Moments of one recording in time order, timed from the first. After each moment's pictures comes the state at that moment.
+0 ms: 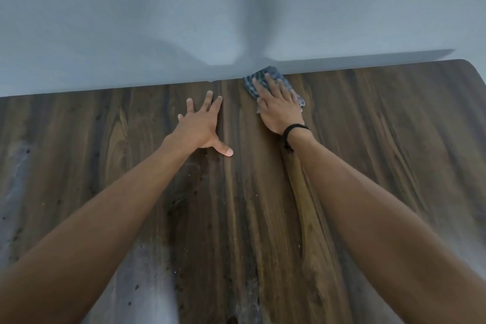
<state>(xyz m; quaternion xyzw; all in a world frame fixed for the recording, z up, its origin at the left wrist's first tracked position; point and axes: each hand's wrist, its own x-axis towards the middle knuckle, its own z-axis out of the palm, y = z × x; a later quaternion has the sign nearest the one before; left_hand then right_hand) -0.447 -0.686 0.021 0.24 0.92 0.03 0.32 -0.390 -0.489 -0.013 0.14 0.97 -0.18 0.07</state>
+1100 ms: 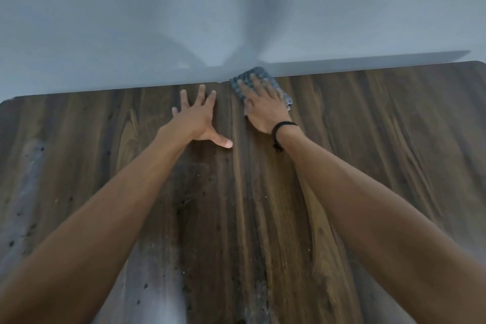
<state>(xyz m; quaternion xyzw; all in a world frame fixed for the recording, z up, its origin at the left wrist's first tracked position) -0.462 -0.702 0.034 0.21 0.92 0.02 0.33 -0.410 -0.519 -0.014 0.12 0.97 -0.19 0.06</state>
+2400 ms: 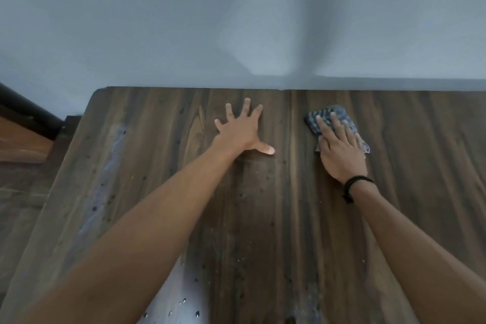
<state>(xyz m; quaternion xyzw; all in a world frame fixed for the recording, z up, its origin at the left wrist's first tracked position) -0.450 -0.752 0.030 0.19 0.94 0.07 0.29 -0.323 -0.545 -0.013 0.17 0.97 -0.18 0.05</state>
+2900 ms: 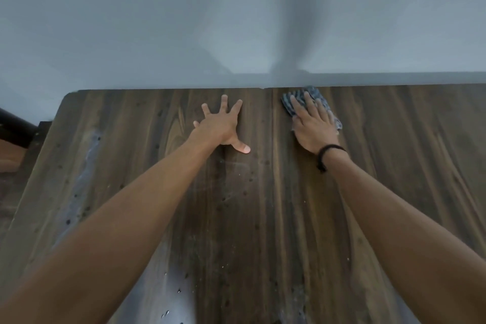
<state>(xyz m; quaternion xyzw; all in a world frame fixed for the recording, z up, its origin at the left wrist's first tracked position) -0.470 -0.749 0.031 0.17 0.92 0.05 0.34 -0.376 -0.535 -0.006 0.16 0.96 -0.19 0.08</state>
